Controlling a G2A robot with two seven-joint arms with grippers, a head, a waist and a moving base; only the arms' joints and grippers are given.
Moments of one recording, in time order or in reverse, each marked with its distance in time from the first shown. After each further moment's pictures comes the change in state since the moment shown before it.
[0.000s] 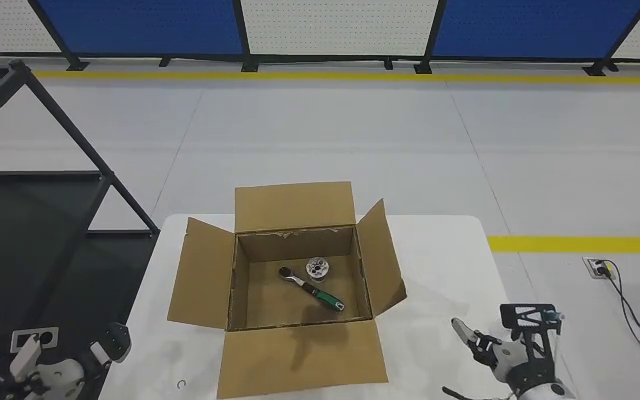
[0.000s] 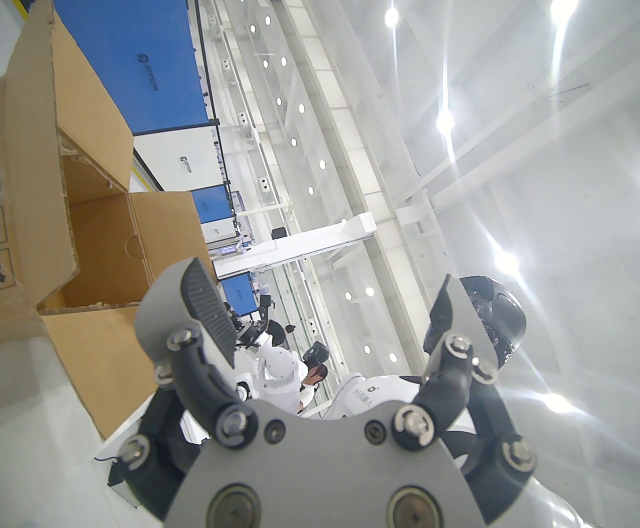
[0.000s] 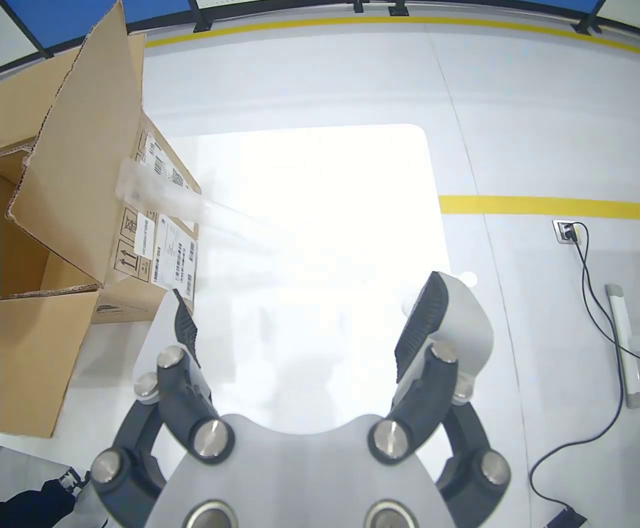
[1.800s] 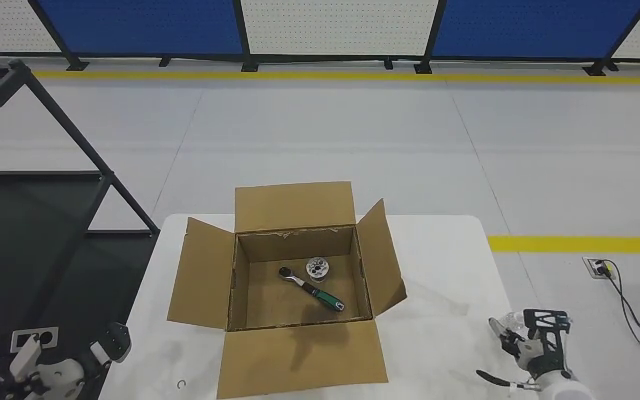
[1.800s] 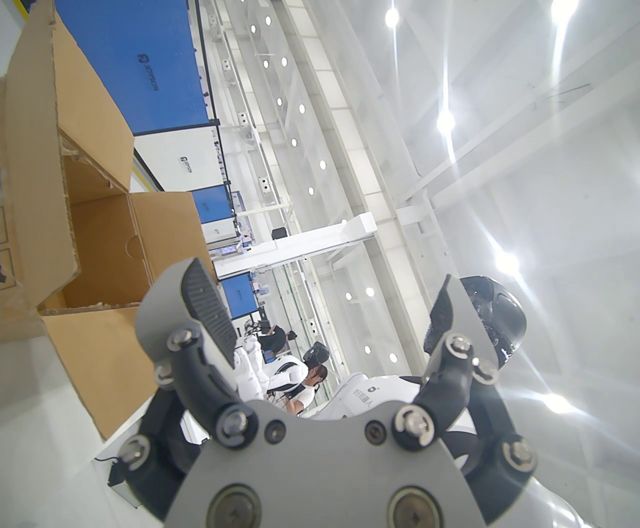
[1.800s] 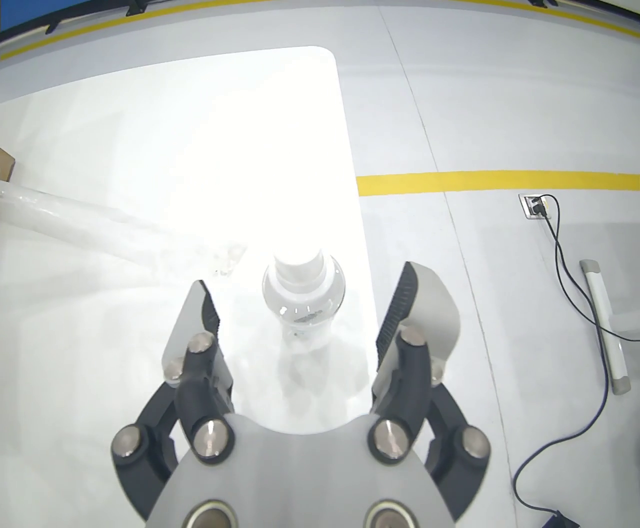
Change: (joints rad) left arm 0.000 0.000 0.000 0.000 0.000 0.000 0.000; right arm 0.165 0.044 0.167 0.673 0.028 -0.256 -0.406
